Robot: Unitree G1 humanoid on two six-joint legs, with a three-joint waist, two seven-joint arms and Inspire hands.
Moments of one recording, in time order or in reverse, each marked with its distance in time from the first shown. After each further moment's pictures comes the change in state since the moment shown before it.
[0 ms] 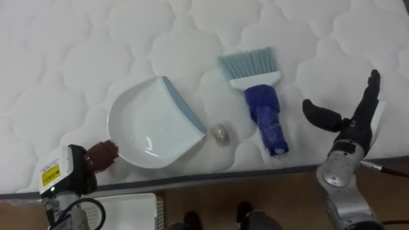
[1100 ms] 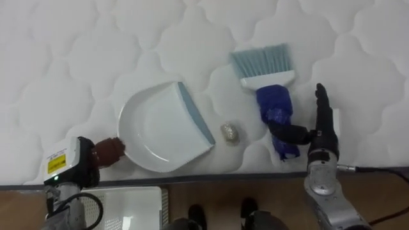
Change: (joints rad) left arm -0.007 0.049 -0.042 -0.082 0.110 0.000 -0.102; right arm -0.013 -0.011 0.150 0.147 0.104 -0.006 0.241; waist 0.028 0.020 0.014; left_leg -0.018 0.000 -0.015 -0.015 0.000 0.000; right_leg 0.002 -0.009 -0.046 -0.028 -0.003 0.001
